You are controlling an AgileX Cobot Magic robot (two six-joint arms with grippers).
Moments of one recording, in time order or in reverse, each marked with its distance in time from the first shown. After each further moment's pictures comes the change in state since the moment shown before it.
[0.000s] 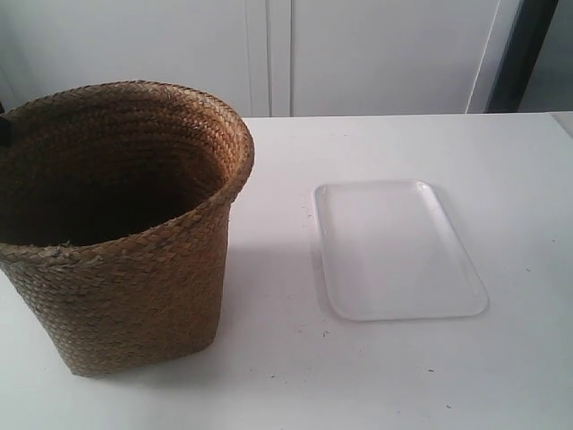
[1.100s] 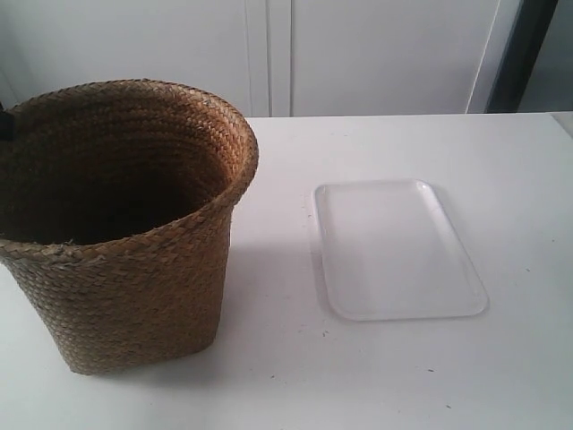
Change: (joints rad) left arm 0.000 0.000 0.000 -0.020 -0.025 0.006; right arm 0.109 0.500 -0.236 -0.759 -1.421 1.073
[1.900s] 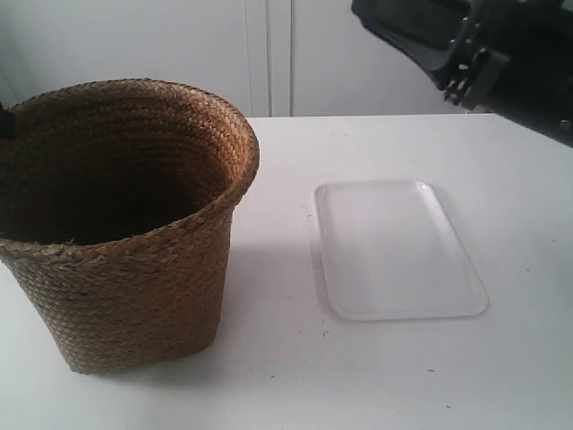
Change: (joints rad) left arm 0.000 0.000 0.000 -0.004 -0.004 0.000; right arm 0.019 0.750 -0.490 -0.244 -0.059 0.202
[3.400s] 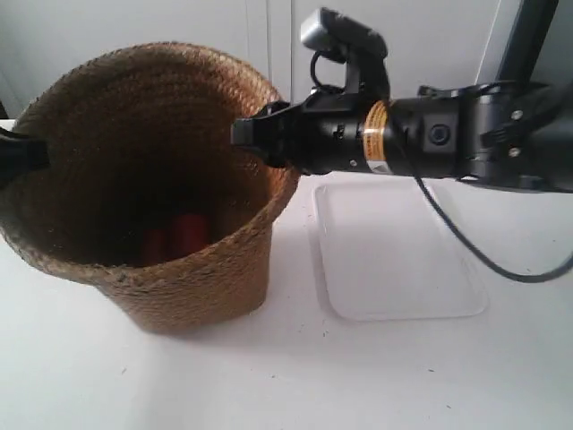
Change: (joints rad) left arm -0.180 -0.149 0.274 -0.244 -0.462 0.269; right arm 0.379 0.282 -0.252 -0.147 0.684 0.036
